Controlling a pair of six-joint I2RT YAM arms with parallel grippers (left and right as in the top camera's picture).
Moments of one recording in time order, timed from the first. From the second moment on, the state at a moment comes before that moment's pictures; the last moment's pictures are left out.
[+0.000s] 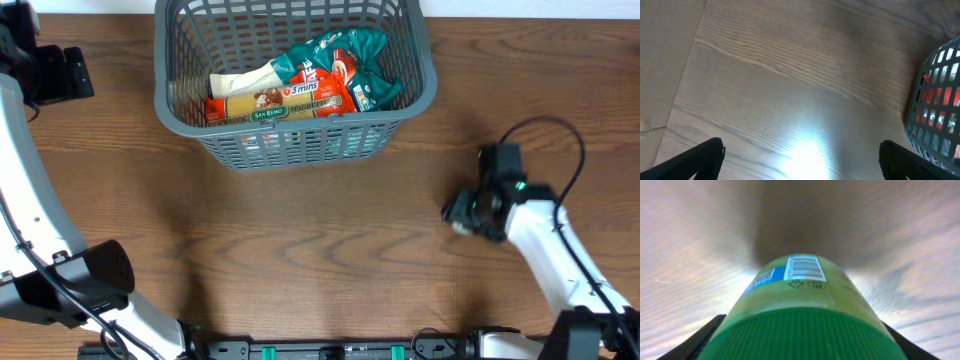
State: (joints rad) left arm 0.36 1.88 2.29 -1.50 -0.09 0.09; right arm -0.01 1.40 0.84 -0.80 0.04 0.43
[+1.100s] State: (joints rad) left arm 0.36 1.88 2.29 -1.50 -0.09 0.09; right arm 0.23 2.07 2.66 -1.41 -0.11 -0.19
